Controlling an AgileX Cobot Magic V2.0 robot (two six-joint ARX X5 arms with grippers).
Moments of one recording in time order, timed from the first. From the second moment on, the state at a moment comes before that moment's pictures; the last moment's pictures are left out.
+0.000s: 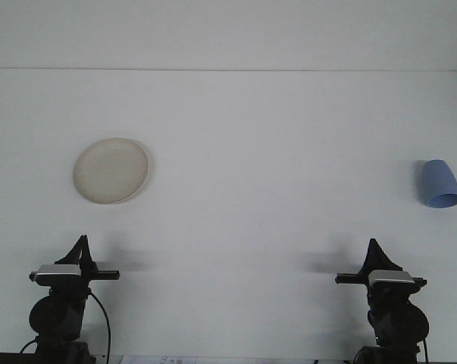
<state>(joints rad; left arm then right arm) -0.08 0.00 0.03 0.02 -0.16 0.12 -0.06 0.00 0.01 -0.06 -0.05 0.06</state>
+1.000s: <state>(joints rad) -0.08 0.00 0.03 0.02 -0.16 0.12 -0.06 0.03 0.15 -0.11 -0.03 0.43</state>
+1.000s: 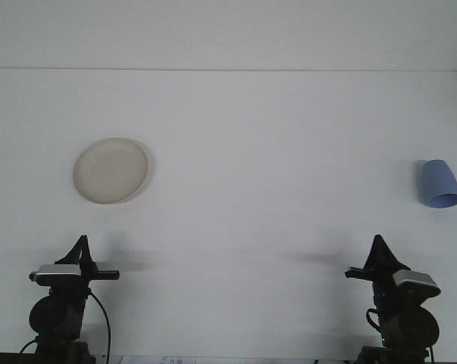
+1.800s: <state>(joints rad) -0.08 0.00 0.03 0.02 -0.16 0.12 -0.34 1.05 0.94 -0.57 0.23 -0.04</state>
